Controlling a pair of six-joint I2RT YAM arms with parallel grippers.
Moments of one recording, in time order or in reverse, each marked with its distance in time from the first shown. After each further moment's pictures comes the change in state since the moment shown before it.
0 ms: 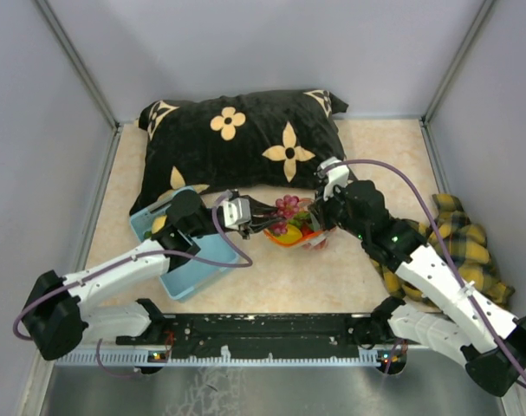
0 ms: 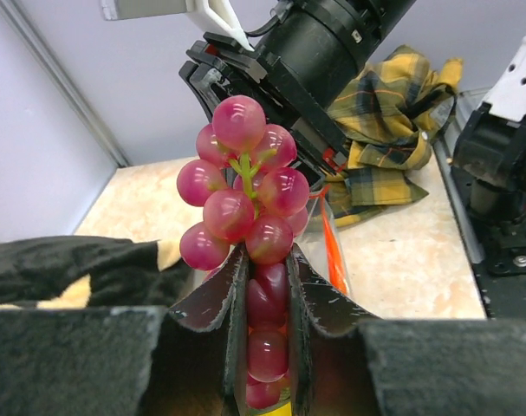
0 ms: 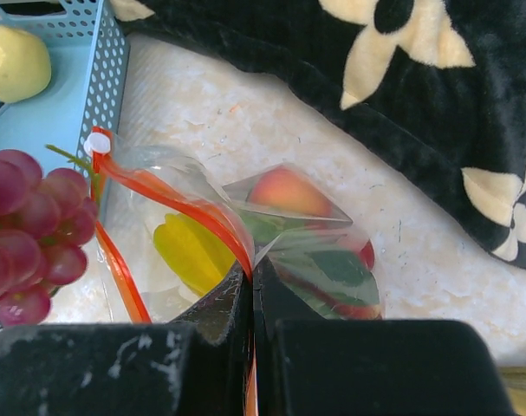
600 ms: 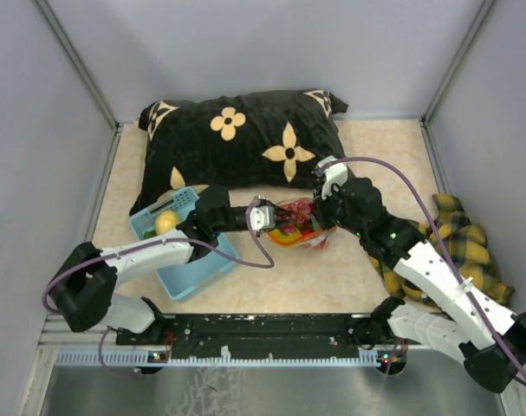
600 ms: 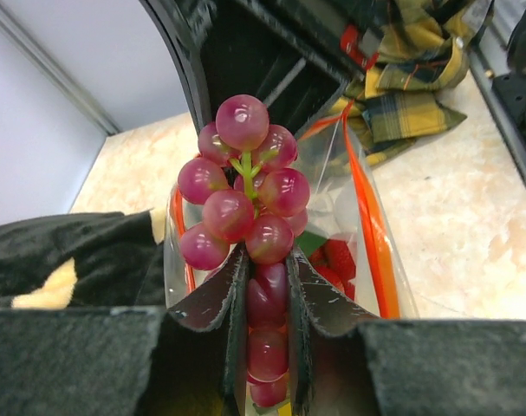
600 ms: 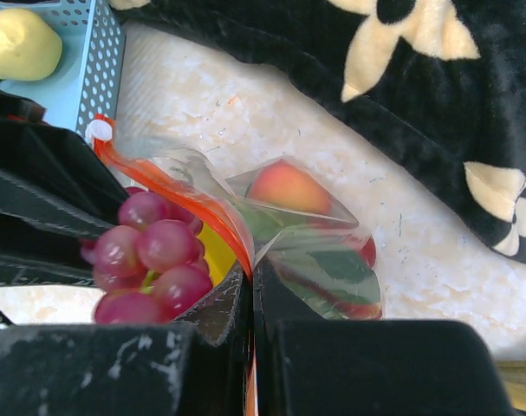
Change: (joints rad) left arm -0.008 0.244 0.051 0.035 0.029 0.223; right arm 0.000 0.031 0.032 -0.038 0.000 0.000
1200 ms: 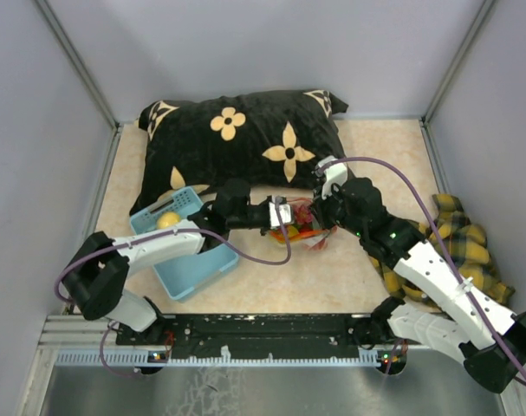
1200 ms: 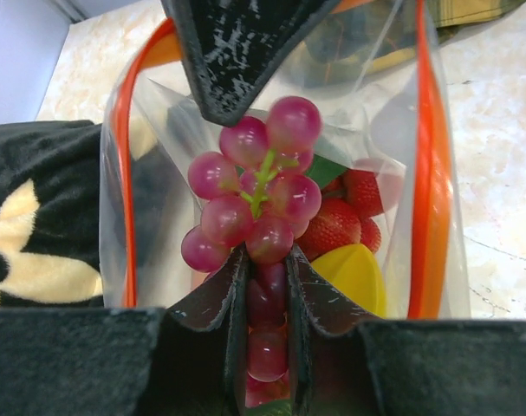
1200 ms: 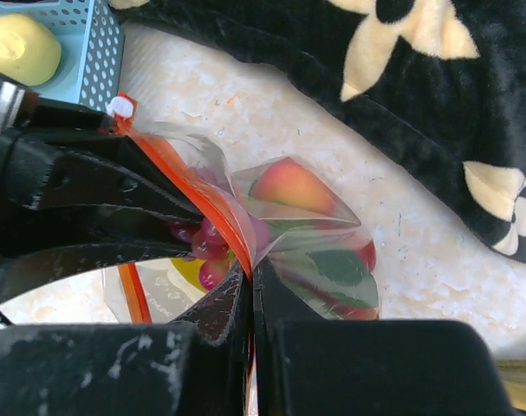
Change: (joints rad) left arm -0.019 0.100 0.101 -0.291 -0.145 0.143; right arm 0.000 0.000 0.000 -0.001 0.000 0.000
